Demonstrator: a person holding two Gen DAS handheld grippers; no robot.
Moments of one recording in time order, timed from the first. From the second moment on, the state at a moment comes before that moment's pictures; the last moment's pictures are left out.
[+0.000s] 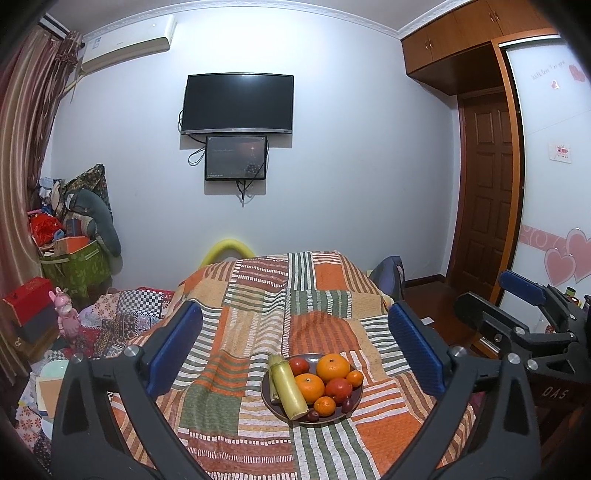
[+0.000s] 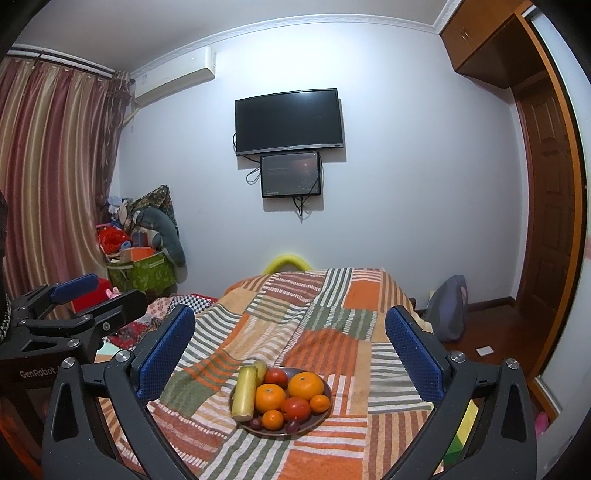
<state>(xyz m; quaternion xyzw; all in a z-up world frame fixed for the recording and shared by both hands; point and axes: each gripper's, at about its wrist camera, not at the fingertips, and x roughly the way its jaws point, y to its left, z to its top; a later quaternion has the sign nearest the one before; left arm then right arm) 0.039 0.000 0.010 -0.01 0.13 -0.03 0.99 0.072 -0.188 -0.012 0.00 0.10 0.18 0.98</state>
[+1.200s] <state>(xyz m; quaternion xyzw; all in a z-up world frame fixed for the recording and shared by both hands) 0.040 0.001 0.012 -0.01 0.14 -0.04 0.99 0.066 -0.191 -0.007 0.00 0.10 0.17 0.98</state>
